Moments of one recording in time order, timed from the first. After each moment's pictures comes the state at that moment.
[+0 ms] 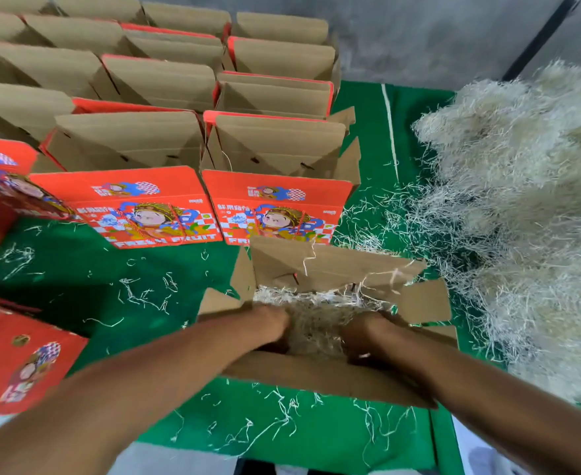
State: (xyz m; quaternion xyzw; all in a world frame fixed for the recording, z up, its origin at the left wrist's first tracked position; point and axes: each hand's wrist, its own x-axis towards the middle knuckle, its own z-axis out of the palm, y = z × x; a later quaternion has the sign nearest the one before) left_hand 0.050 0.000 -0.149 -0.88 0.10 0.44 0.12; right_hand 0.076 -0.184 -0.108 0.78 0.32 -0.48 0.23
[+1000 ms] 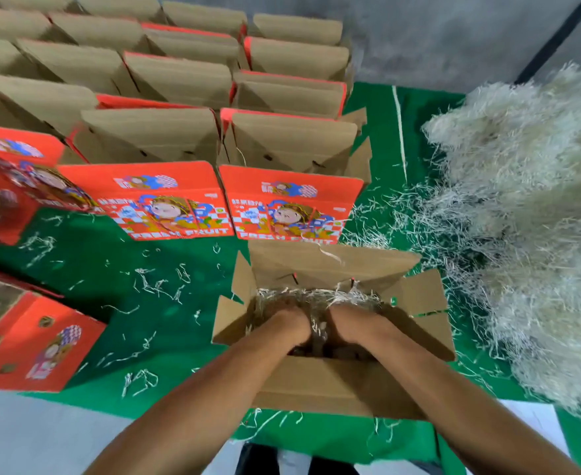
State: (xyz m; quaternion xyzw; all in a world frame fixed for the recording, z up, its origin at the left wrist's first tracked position) left_hand 0.023 -0.034 -0.110 -0.91 -0.08 0.41 -0.01; right_hand 0.053 -0.152 -0.085 0.89 0.20 -0.41 0.07
